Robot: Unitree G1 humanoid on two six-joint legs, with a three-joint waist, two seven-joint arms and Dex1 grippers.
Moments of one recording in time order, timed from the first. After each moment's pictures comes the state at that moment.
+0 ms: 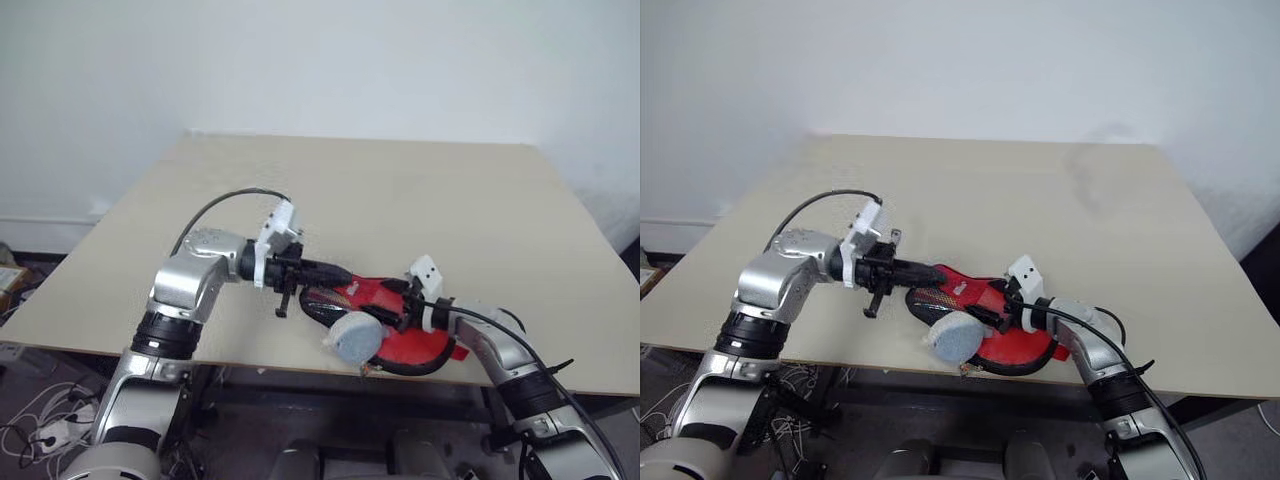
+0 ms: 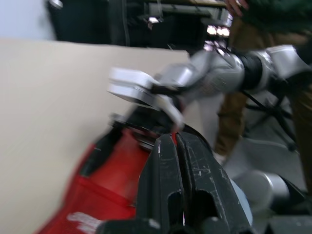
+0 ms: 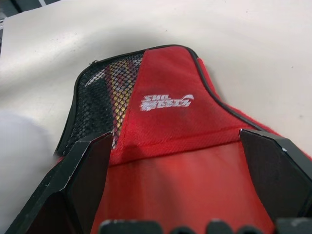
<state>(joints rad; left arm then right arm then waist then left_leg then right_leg) -0.60 0.53 -0.21 0.09 -0.36 0.48 -1.46 -0.36 -0.33 0.22 0.18 0.31 0.39 0.78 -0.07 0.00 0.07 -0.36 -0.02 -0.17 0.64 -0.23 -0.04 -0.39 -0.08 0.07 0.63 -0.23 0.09</state>
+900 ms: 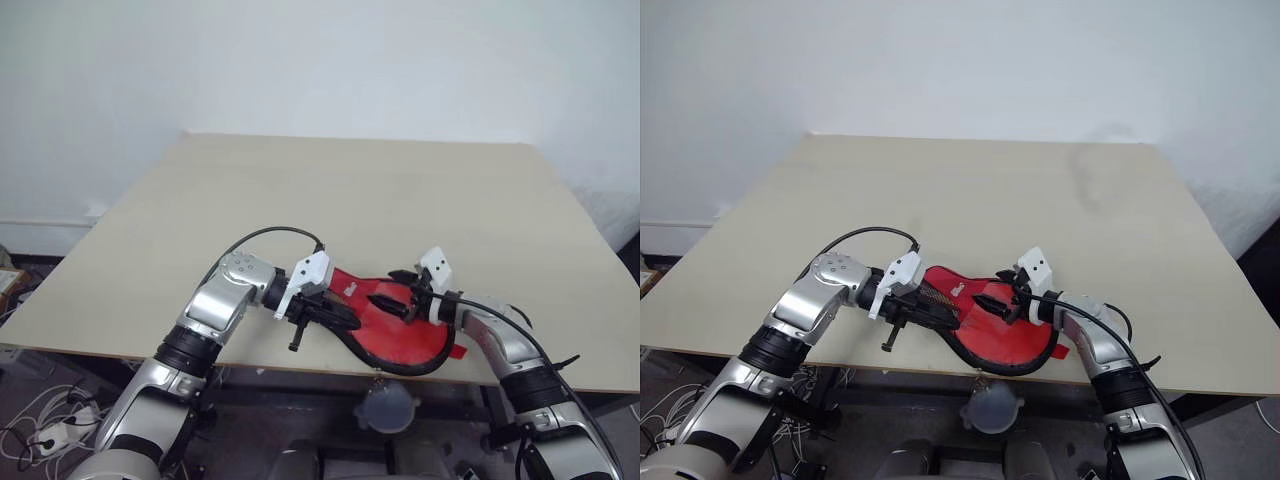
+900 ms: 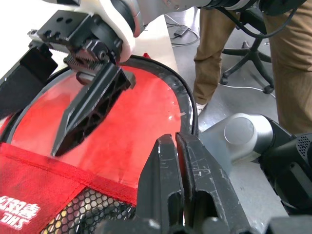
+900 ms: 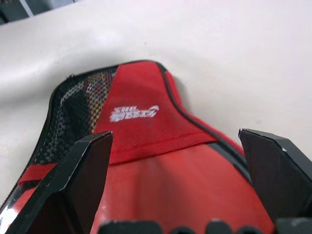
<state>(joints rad) -0.58 0.51 -0.34 0.15 -0.26 0.36 -1.47 -0.37 -0.34 0.14 0.20 0.29 0.38 0.80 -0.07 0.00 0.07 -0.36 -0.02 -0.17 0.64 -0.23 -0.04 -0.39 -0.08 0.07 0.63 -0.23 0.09</state>
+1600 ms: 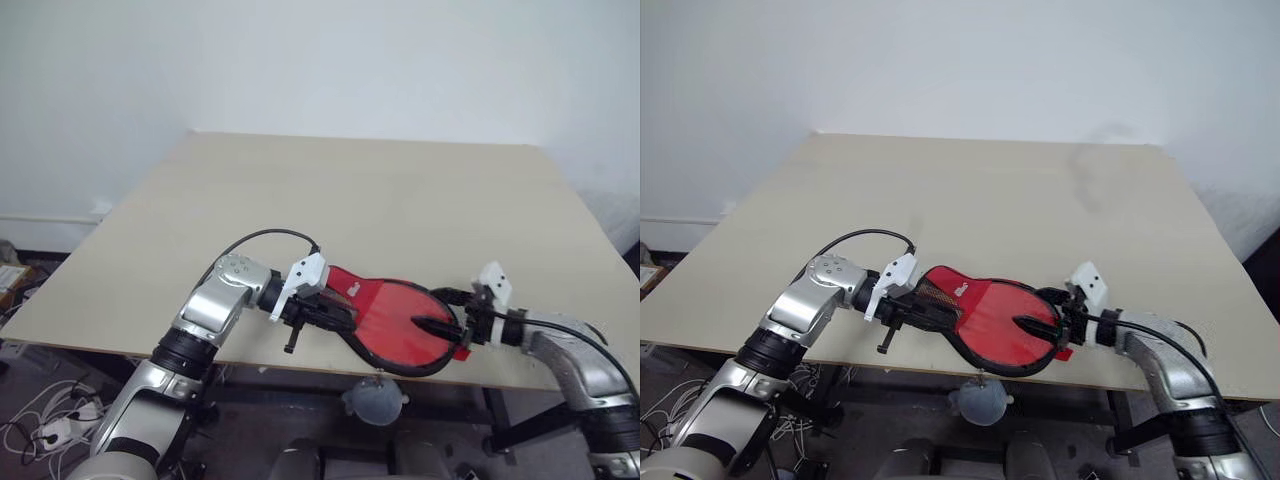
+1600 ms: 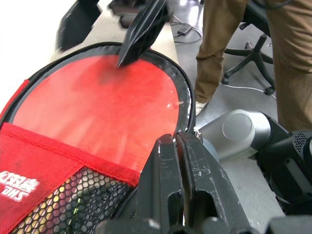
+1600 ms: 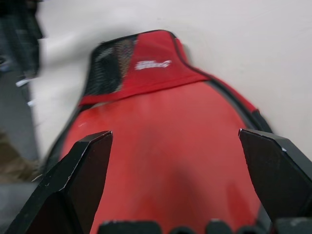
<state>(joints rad) -0.57 0.52 -0.34 0.15 -0.25 0.37 -1.48 -0.10 -0.66 -0.04 -0.17 0.49 0.57 0.99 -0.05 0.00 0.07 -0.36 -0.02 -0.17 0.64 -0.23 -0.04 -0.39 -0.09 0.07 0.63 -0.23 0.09</state>
